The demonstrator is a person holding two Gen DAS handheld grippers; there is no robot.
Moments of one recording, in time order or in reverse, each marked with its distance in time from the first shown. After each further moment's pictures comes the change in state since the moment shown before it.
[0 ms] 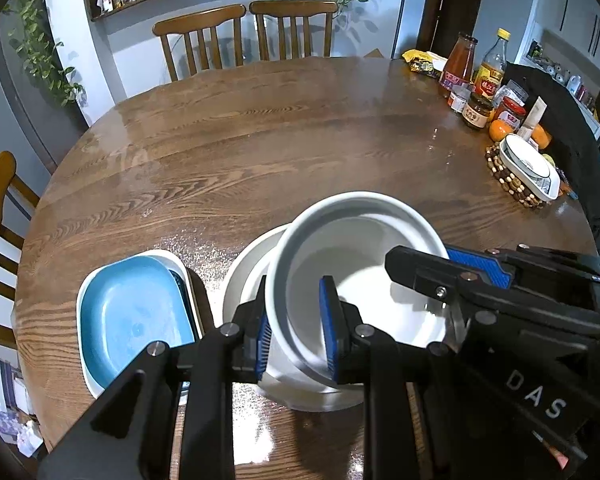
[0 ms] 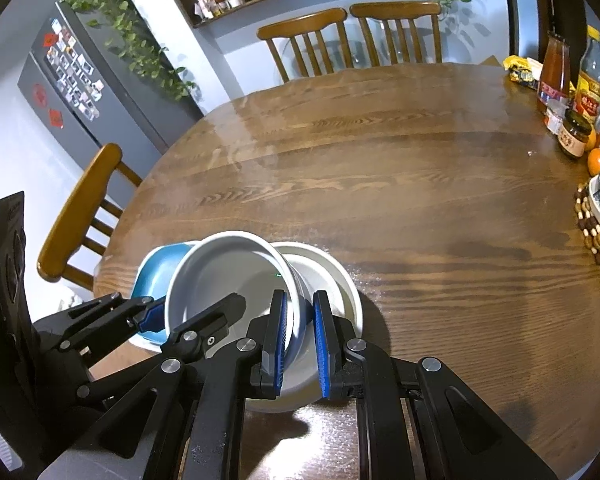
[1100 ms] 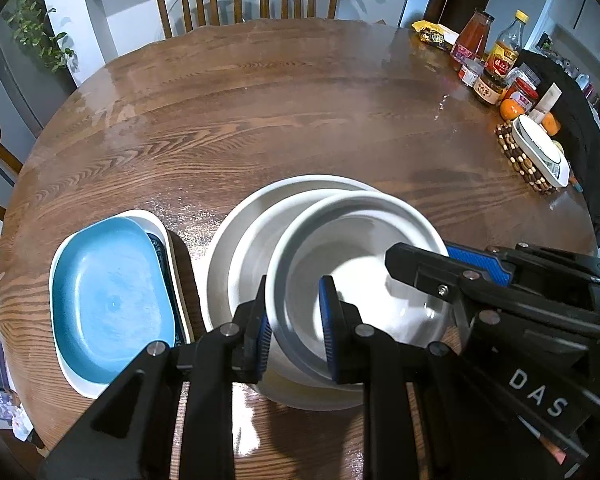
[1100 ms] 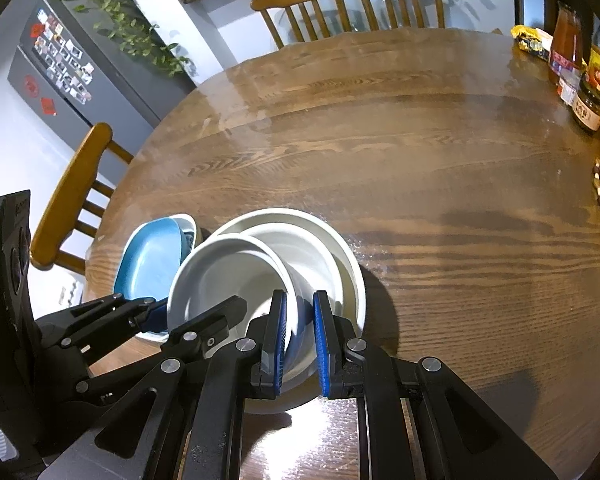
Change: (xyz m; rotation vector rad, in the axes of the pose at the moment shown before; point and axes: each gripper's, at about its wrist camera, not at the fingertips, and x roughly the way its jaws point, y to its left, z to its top) left arm 0.032 0.004 -0.005 -0.032 0.126 -0.031; right arm 0.031 -0.010 -0.008 0.023 0.105 0.007
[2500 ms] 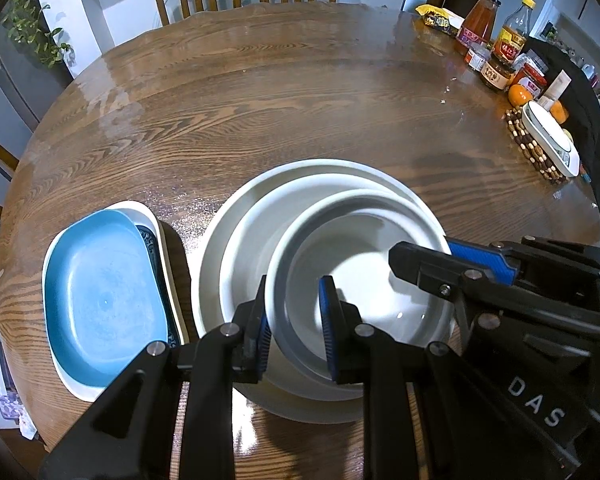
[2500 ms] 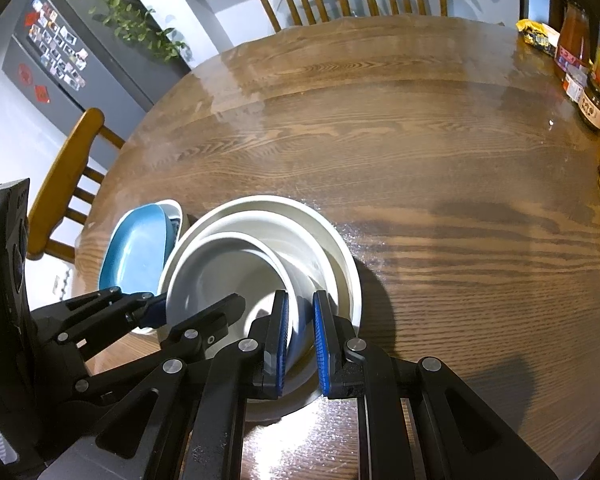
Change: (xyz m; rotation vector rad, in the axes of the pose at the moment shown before) left arm 0.017 -0.002 0.002 0.010 0.050 0.016; right arm 0.014 0.000 0.001 -0.019 0.050 -0.023
